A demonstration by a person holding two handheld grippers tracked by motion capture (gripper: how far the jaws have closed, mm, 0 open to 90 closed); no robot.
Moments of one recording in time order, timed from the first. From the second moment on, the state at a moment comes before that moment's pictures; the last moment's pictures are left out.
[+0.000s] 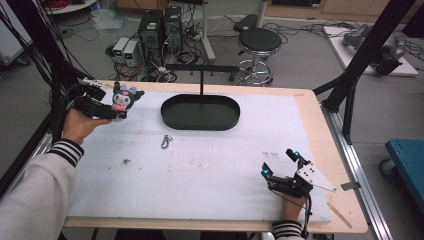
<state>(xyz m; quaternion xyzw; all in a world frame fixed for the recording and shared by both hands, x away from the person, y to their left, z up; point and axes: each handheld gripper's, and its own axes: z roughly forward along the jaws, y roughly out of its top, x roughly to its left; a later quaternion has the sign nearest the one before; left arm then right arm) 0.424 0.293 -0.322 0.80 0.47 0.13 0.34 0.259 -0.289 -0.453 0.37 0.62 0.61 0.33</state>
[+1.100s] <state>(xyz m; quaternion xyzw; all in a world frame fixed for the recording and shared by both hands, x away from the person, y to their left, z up) 0.440 0.249 -0.277 0.82 0.41 0.12 0.39 0.260 -0.289 -0.453 0.37 0.62 0.61 0.33</state>
